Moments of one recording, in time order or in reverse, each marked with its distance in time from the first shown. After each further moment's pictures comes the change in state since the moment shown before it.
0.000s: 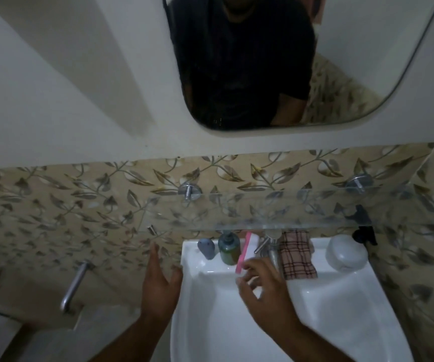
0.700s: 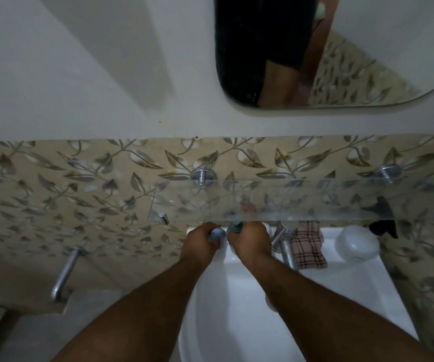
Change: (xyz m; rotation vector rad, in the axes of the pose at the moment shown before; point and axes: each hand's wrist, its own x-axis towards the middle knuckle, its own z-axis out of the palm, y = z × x) left_hand 0.069 0.031 0.063 0.045 -0.411 0.128; right_hand 0.109 0.009 0.091 -0.477 -0.037 0.483
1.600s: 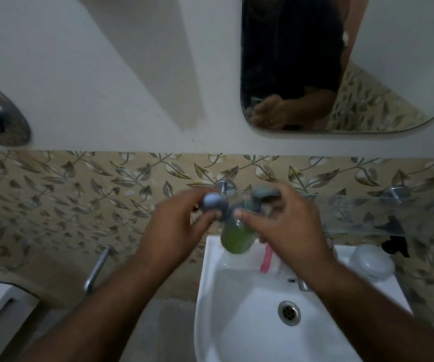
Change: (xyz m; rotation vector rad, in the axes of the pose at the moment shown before) left_hand -0.124 0.149 -0.167 0.213 0.294 0.497; right_hand -0.100 -0.087 -0.189 0.416 -0.047 -0.443
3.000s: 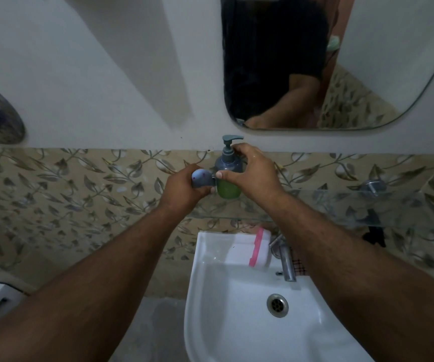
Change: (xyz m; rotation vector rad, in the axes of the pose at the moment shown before) left_hand 0.074 -0.047 0.062 -0.050 -0.013 -0.289; right_hand 0.108 0.033 0.023 -0.143 0.066 -0.154
